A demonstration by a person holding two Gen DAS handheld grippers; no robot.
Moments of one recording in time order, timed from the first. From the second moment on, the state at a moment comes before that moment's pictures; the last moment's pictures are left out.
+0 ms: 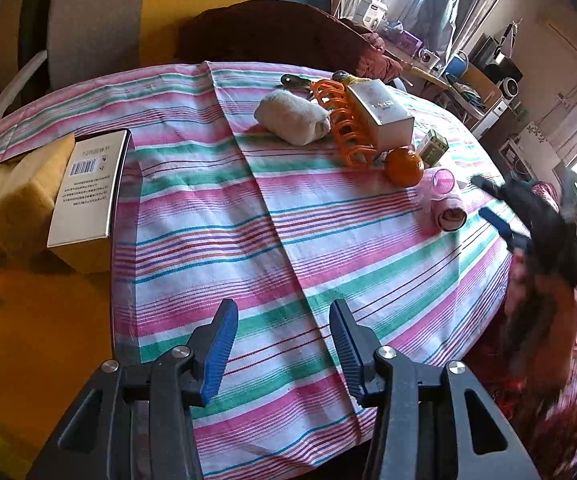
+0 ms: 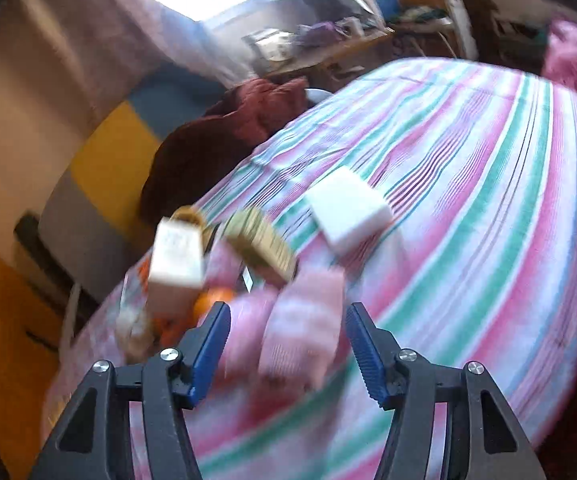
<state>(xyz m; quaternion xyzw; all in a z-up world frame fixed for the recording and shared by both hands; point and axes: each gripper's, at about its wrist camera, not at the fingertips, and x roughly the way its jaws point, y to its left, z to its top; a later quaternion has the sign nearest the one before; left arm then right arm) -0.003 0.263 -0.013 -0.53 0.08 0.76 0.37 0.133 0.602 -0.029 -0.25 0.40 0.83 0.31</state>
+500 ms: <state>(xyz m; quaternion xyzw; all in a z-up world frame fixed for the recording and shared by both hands) 0.000 0.270 -0.016 -0.53 0.08 0.75 0.38 0.104 0.558 -0.059 -0.32 0.40 0.85 0.15</state>
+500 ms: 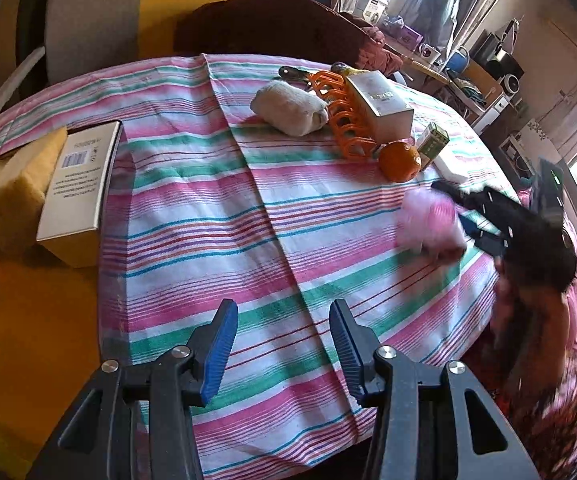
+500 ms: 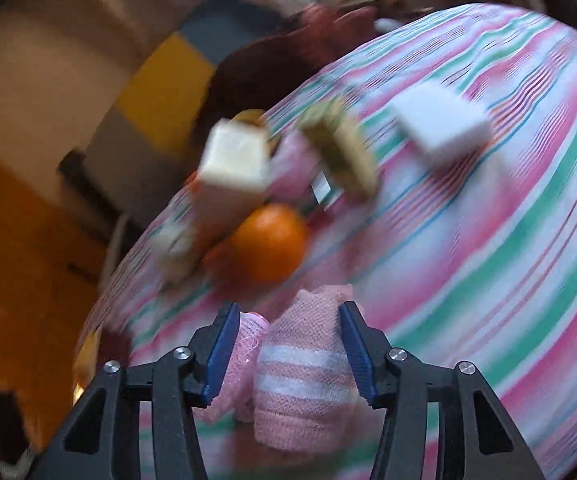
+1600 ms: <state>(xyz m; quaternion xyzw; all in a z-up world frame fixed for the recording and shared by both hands) 0.031 0.413 -0.019 -0.53 0.15 0.70 0.46 0.143 0.534 -0.059 -0.36 0.34 0.84 0.21</state>
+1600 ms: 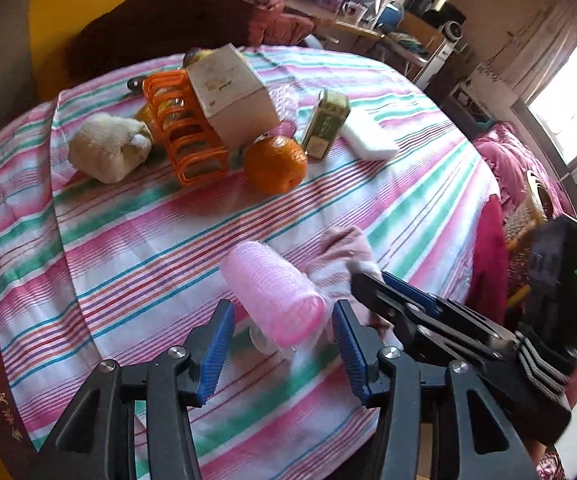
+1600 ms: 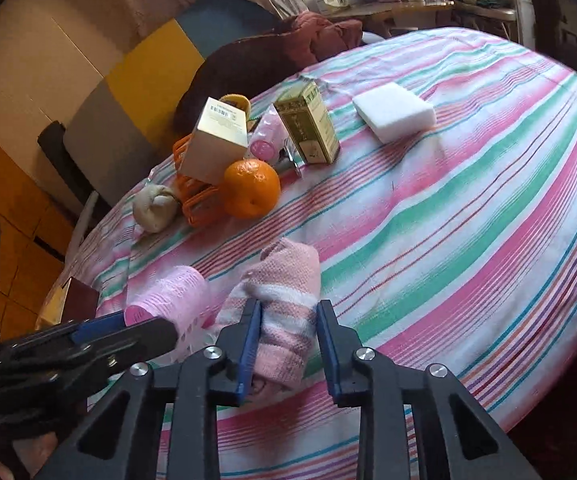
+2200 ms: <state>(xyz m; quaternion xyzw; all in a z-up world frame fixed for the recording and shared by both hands) 0.000 0.348 -0.039 -0.56 0.06 0.71 0.43 0.138 0.516 -0.060 -0.35 0.38 0.84 0.16</state>
